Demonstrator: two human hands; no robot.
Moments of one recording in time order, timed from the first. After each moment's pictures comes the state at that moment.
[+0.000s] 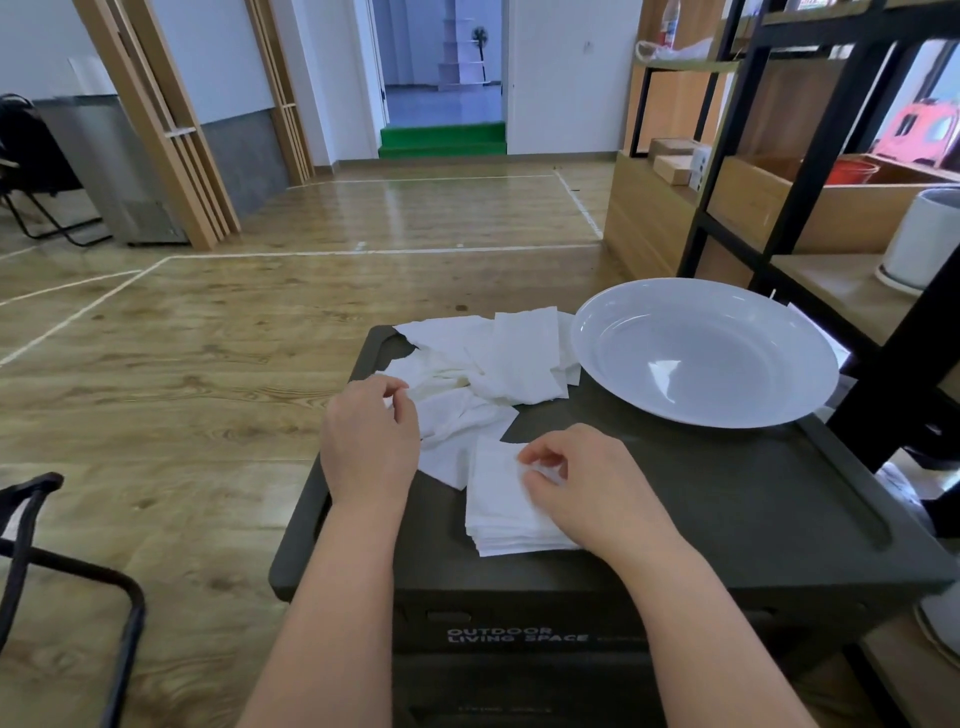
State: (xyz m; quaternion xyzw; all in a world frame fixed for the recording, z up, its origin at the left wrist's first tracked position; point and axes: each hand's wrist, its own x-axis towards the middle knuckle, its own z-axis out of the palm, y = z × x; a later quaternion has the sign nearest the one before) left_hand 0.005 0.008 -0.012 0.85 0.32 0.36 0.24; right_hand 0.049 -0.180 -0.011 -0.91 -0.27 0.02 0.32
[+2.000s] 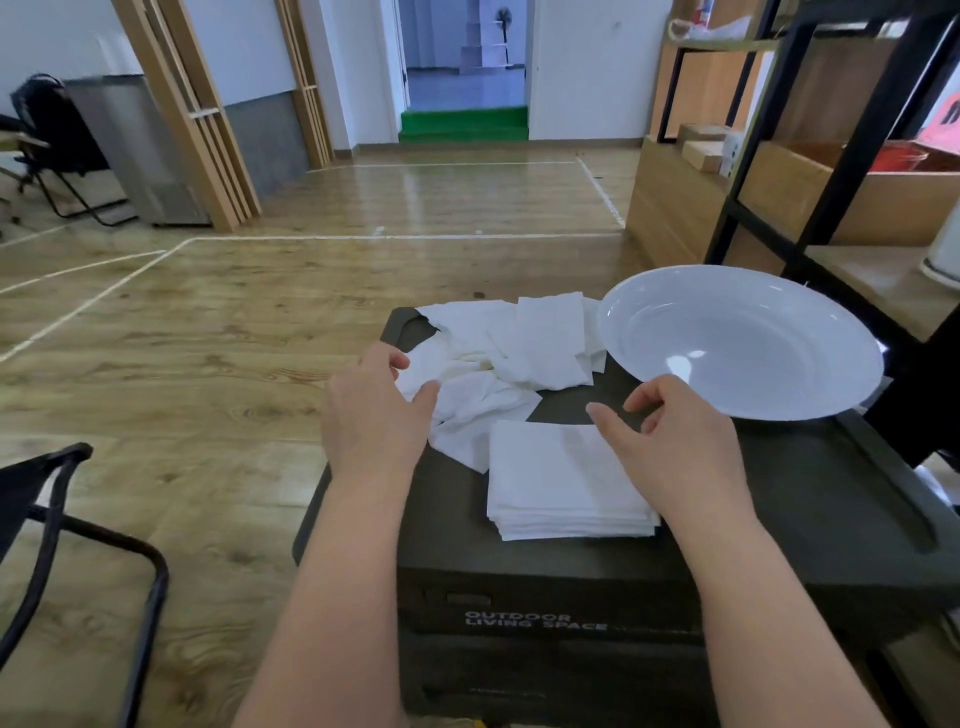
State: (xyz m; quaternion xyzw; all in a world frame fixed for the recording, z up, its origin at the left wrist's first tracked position) left_hand -0.005 0.018 -0.001 0.86 0.35 0.30 0.24; right_hand 0.062 -0.196 0.002 -0.91 -0.10 -0.08 0.39
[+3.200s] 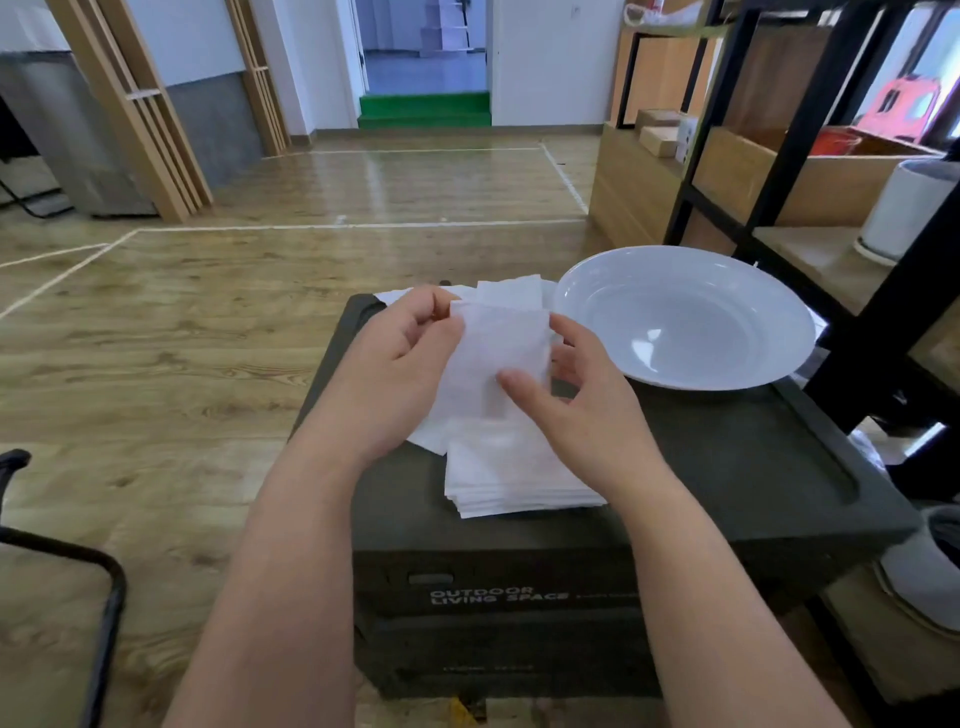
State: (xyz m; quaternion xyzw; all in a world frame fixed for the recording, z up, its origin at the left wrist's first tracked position) left_hand -0.017 -0.025 0.051 0.81 0.06 0.19 0.56; right_hand 0.045 -0.183 0.014 -0.79 -0.20 0.06 0.58
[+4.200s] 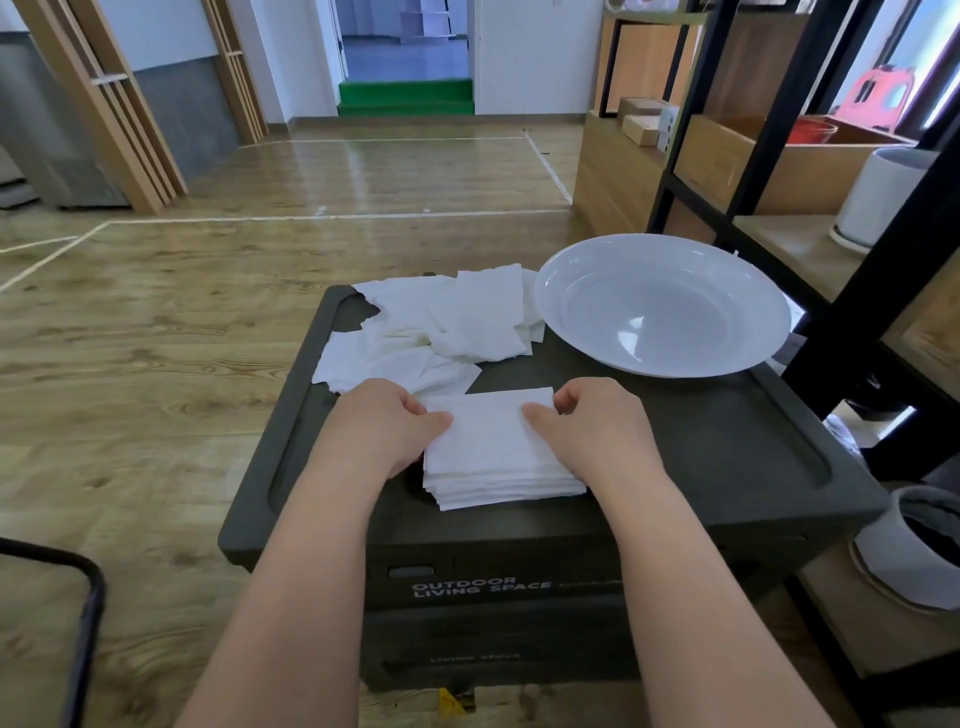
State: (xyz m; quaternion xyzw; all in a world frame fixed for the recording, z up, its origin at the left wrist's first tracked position) left_hand -0.002 -0.029 0.009 0.88 0.32 0.01 0.35; right_hand 0.063 -0.195 -0.007 -0.93 -0.08 0.03 0.35
